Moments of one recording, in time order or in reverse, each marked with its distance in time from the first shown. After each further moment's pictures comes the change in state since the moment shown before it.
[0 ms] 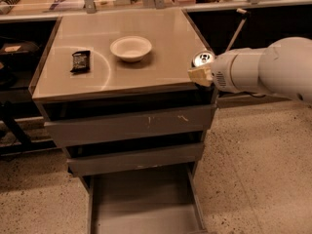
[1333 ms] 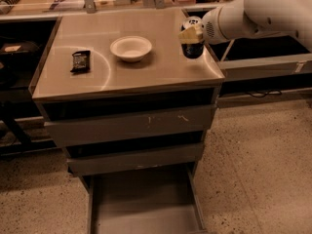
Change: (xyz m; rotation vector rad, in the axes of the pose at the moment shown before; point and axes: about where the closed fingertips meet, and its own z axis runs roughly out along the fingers) arm -0.080 -0.061 0.079 -0.113 0.011 0.073
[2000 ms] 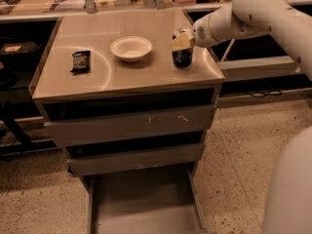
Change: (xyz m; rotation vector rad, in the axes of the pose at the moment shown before) arm 0.016 0.000 0.060 -0.159 0.094 0.079
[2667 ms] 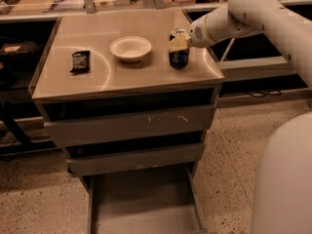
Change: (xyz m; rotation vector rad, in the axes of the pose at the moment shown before) arm 0.004 0.001 0.014 -0.046 0.039 0.014
